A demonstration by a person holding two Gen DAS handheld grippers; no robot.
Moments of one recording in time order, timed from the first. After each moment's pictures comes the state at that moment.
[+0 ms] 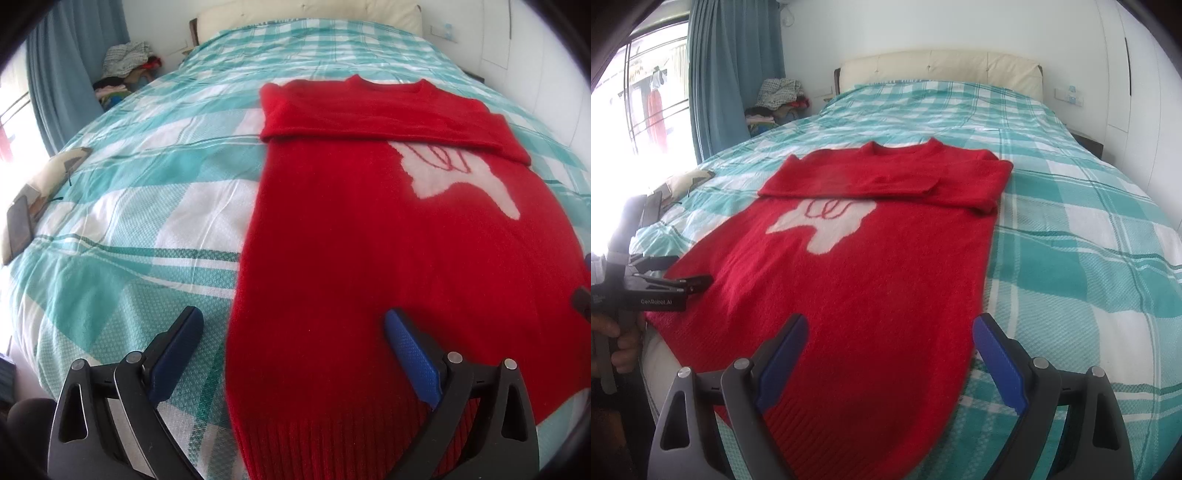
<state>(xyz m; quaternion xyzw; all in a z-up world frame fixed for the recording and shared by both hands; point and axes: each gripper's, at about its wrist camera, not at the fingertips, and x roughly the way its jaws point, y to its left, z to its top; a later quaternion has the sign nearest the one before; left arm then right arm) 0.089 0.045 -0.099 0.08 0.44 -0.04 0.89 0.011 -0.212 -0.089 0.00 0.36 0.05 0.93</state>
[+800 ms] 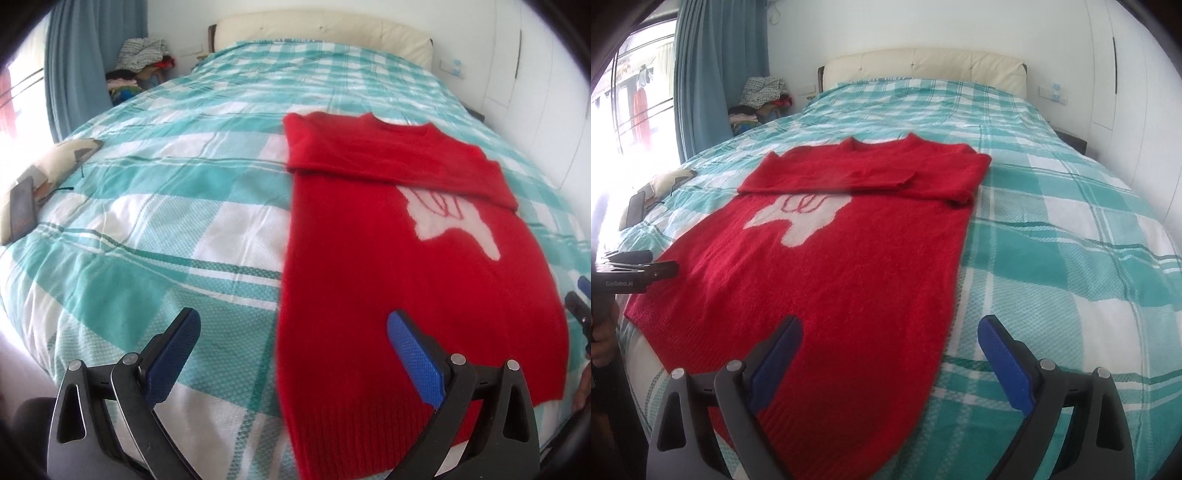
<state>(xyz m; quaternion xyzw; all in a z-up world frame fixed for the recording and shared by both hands) 0.078 0.086 -0.067 0.00 0.41 -0.05 0.91 -0.002 -0.242 -0.073 0.01 0.32 -0.01 0.95</state>
